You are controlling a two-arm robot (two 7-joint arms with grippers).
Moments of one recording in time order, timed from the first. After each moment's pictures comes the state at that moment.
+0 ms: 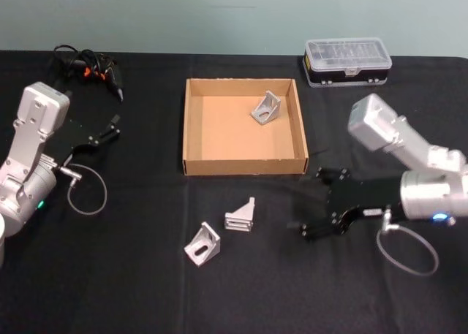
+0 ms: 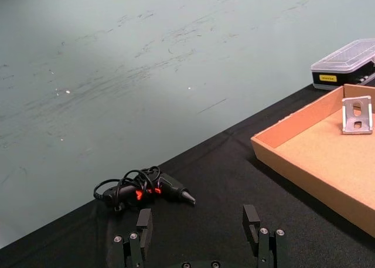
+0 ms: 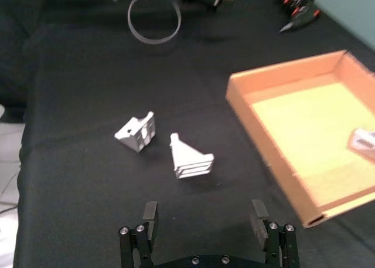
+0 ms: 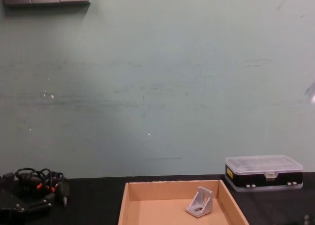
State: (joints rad) left arm -0.20 0.60 0.45 -1.41 -0.25 -0.12 0.03; right arm 0.35 0.70 -0.52 -1.61 0.24 0.32 0.89
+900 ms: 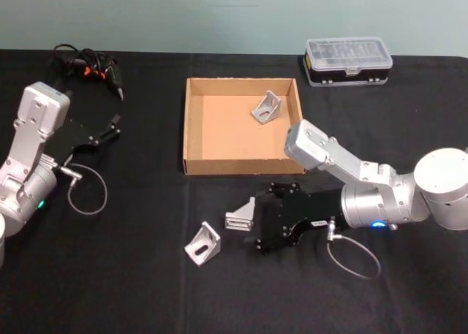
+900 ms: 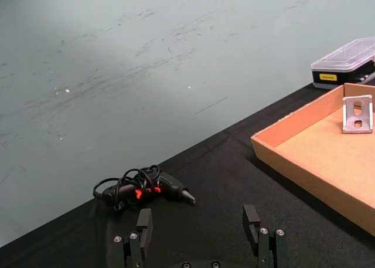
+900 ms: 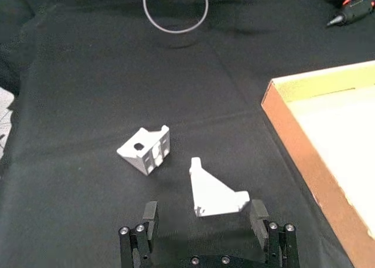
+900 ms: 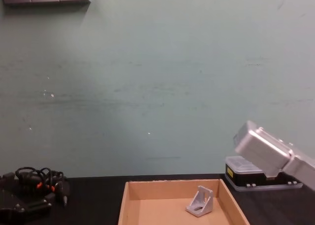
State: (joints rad) left arm -0.20 0.60 0.45 -1.41 -0.25 -0.12 0.03; right arm 0.47 0.57 -0.70 -1.46 0.18 0.27 0.85
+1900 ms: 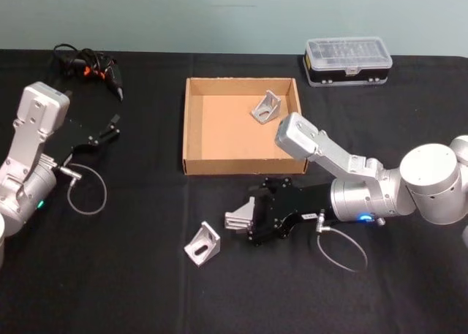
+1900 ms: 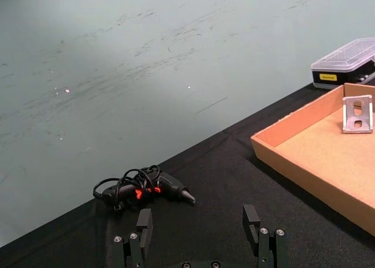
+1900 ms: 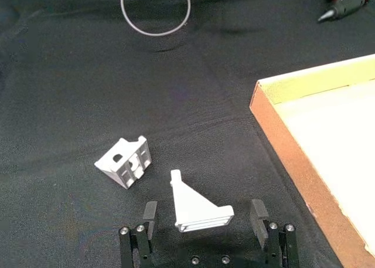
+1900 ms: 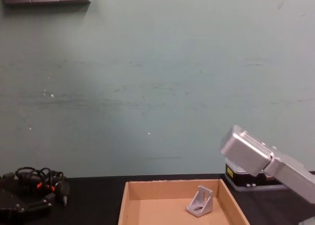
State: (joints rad) left arm -0.20 0.60 0.45 -1.41 -0.25 -0.12 0.03; right arm 0.53 0.53 -0.77 -1.36 0.24 0.27 0.81
